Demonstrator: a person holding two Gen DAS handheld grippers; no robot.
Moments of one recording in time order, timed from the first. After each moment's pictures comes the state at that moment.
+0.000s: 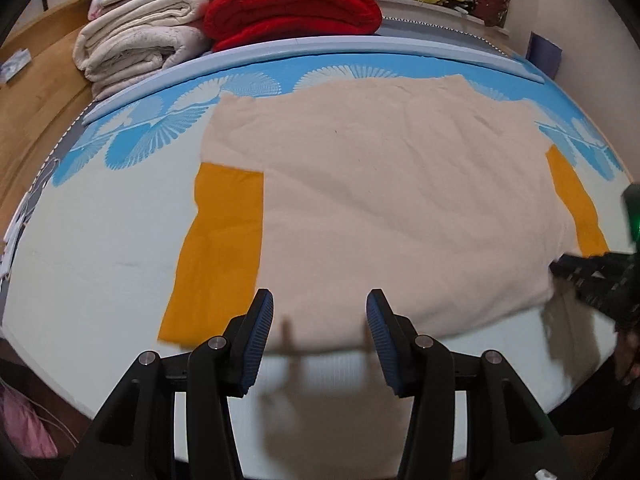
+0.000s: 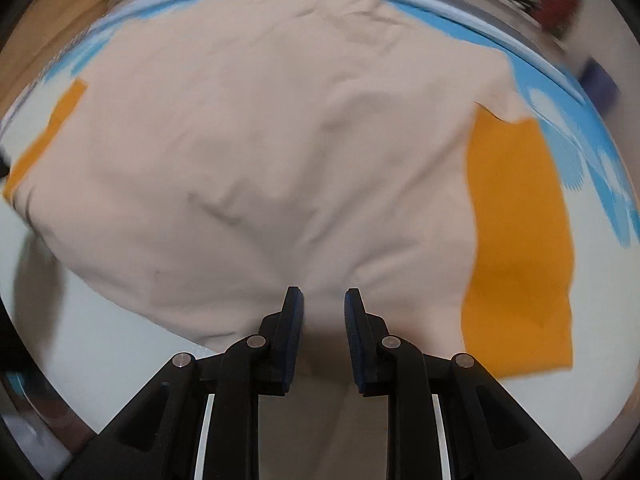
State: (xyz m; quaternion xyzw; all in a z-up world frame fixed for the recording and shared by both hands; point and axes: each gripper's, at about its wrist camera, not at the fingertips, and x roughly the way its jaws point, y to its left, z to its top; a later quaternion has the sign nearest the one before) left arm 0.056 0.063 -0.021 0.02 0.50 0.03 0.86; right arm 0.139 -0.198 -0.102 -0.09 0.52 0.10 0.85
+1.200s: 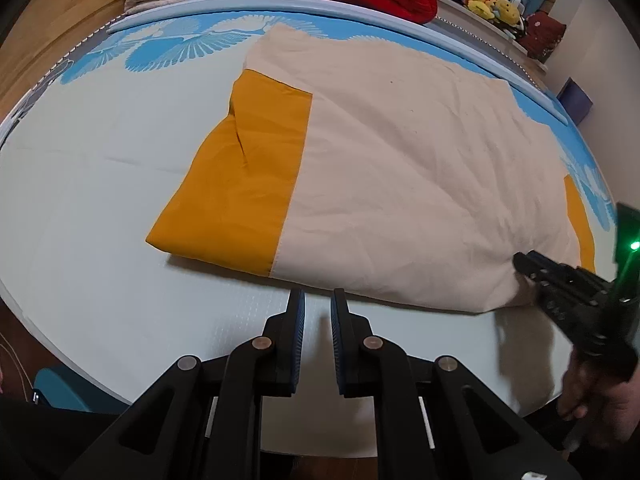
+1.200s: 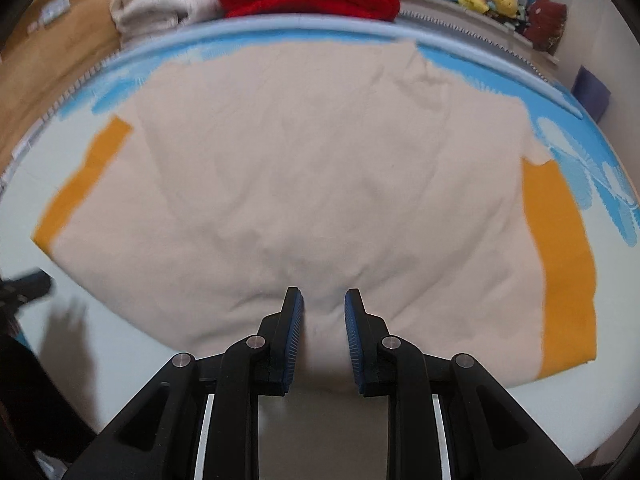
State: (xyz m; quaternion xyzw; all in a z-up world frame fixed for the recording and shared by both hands) left arm 0.039 0.110 -0.064 -0.11 0.54 0.05 0.83; right arm 0.134 -0.121 -0.100 -0.08 0.46 0.12 0.87
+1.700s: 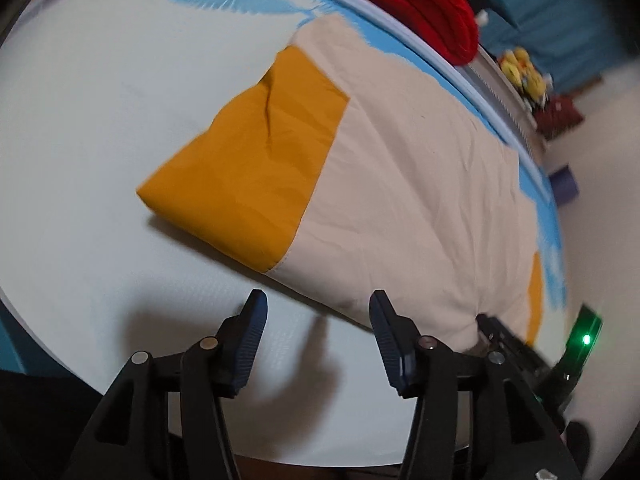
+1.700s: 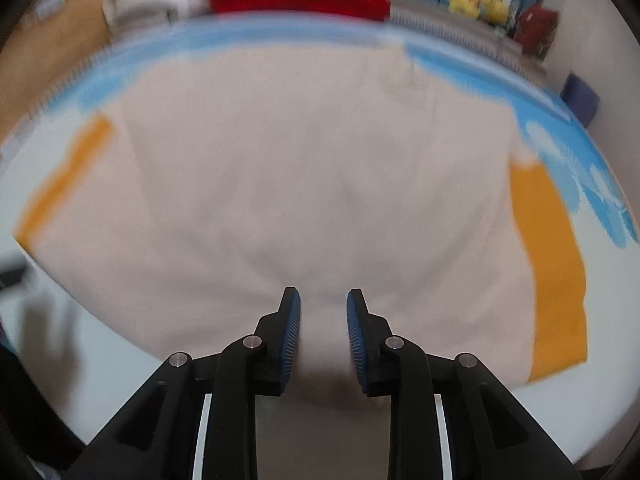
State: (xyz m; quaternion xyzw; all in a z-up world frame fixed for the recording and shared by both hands) left arm 0.039 0.151 -0.081 -0.31 0.52 0.05 0.79; right arm 0.138 -0.128 -0.111 -0.09 0.47 0.09 0.88
